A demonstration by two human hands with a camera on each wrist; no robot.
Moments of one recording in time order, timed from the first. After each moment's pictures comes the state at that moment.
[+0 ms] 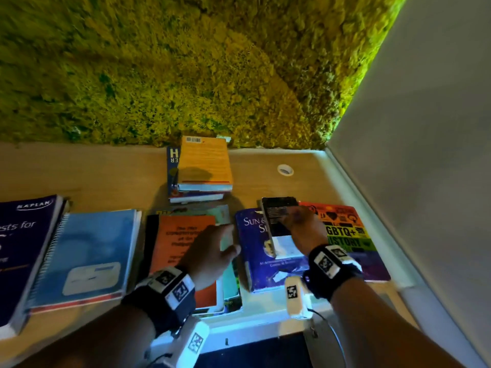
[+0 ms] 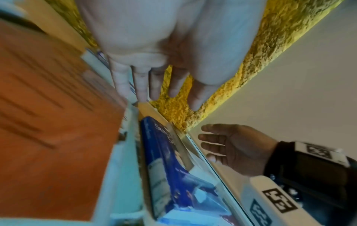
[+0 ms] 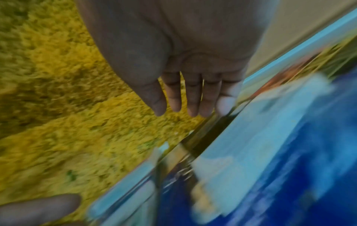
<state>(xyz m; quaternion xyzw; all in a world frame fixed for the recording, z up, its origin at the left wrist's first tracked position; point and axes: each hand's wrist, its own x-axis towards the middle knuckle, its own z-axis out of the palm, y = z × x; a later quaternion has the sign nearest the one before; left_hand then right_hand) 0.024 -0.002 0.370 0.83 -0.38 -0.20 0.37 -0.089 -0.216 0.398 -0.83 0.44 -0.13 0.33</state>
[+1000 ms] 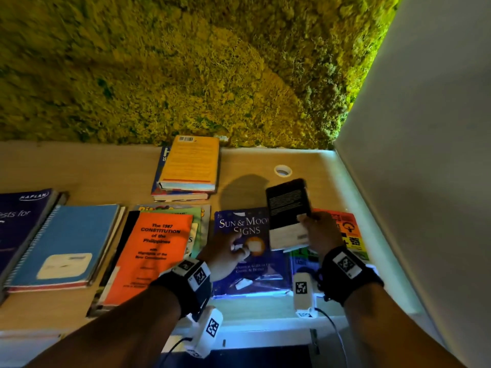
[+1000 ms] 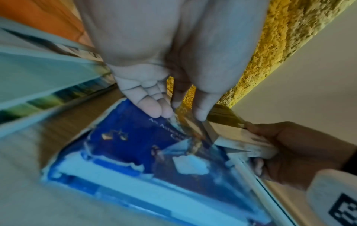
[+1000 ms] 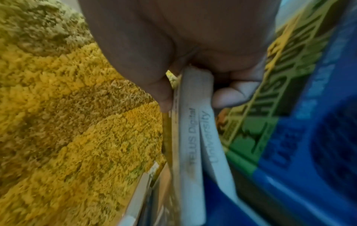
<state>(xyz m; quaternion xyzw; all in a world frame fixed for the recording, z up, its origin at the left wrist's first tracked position) -0.029 -0.107 0.368 0.85 -0.30 -0.31 0.30 -0.135 -0.326 0.386 -0.74 0.43 -0.15 0.50</state>
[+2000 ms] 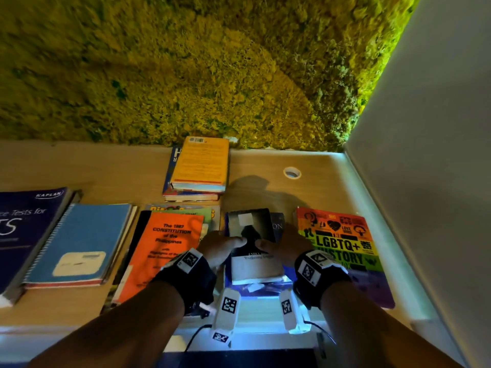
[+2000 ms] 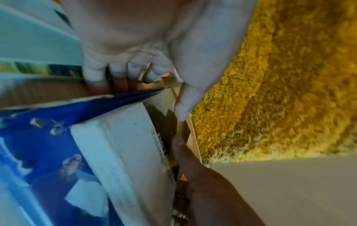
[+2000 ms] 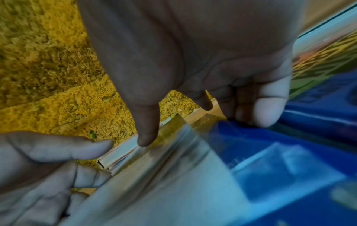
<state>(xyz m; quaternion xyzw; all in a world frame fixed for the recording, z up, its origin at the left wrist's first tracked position) -0.008 -0.093 0.364 0.78 -0.04 -0.35 0.52 -0.093 -0.272 0.357 -0.86 0.37 0.15 0.32</state>
